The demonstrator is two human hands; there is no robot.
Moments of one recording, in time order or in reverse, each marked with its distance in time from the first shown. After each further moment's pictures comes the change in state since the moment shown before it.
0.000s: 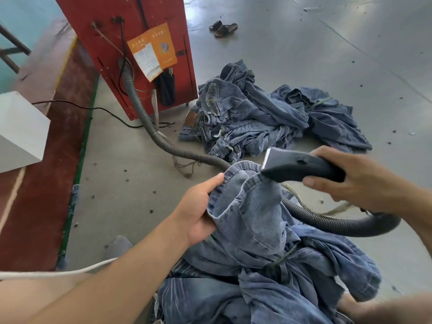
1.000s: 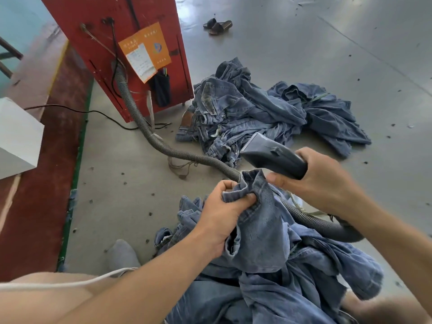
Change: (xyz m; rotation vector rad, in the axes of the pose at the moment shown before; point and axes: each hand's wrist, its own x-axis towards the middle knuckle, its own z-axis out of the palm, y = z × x) left_hand 0.021 -0.042 0.020 0.414 0.302 0.313; right_hand 0.020 -0.030 0.047 0.016 0.237 0.278
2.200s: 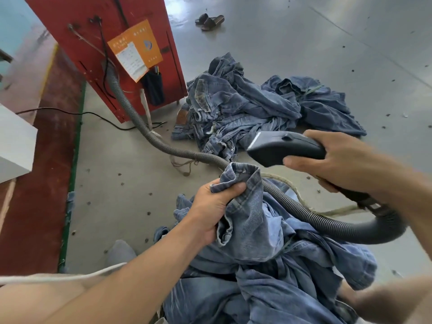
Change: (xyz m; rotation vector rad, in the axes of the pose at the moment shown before) left_hand 0.004 0.014 0.000 -0.189 -0.092 -0.087; right_hand 0.005 0.007 -0.051 0.133 -0.223 -0.041
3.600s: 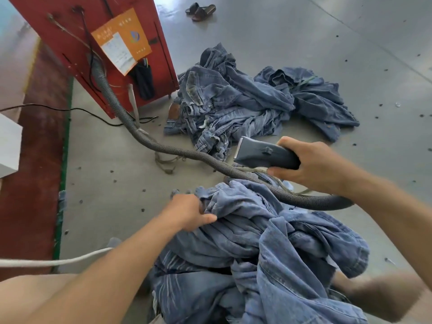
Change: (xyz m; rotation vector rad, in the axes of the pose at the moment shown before) left_hand 0.036 0.001 -0.065 1.914 -0.022 -0.240; right_hand 0.023 0.052 0.035 -0.274 0.062 -0.117
